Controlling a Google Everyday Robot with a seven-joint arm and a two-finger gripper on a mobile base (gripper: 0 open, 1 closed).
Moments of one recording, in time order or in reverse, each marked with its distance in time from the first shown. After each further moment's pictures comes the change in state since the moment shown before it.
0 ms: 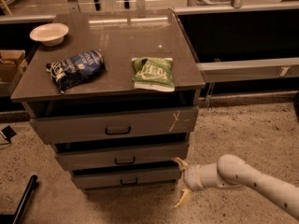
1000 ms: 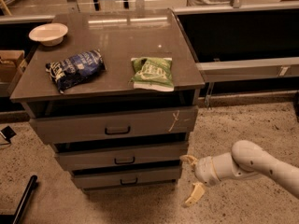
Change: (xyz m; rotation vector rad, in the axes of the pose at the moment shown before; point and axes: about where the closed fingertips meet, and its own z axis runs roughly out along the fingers) arm -0.036 0.011 -0.061 -0.128 -0.009 0.200
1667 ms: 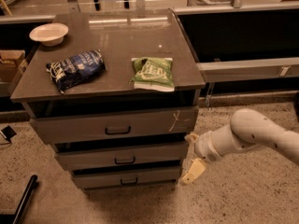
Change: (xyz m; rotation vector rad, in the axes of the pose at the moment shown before) arm -0.077 -0.018 -0.061 0.102 0.196 0.103
